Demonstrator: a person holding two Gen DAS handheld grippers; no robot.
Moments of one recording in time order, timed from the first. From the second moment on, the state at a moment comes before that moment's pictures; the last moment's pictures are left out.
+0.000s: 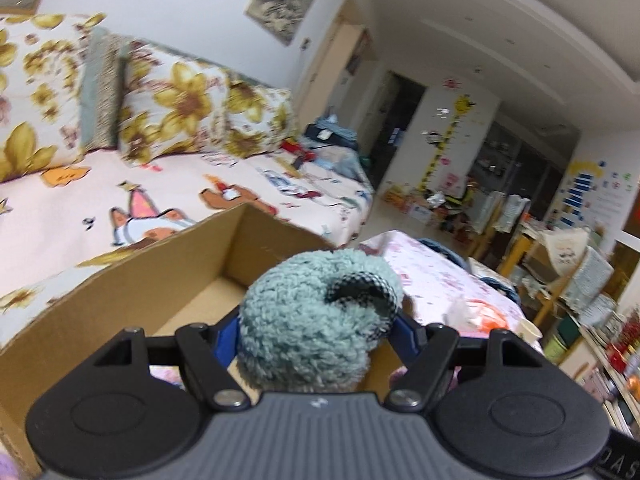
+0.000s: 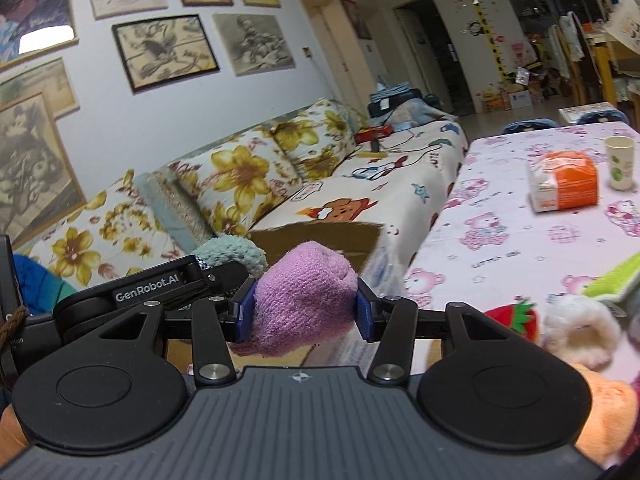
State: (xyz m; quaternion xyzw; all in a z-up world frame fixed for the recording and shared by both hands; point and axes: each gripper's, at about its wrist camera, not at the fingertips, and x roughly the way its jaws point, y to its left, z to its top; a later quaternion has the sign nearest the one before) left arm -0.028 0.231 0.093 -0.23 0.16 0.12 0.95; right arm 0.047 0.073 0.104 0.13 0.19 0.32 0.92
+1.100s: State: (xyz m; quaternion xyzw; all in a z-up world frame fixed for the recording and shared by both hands) left arm -0.027 0.213 0.097 -0.17 0.15 0.14 0.96; right arm 0.036 0.056 0.107 0.10 0.17 0.24 0.95
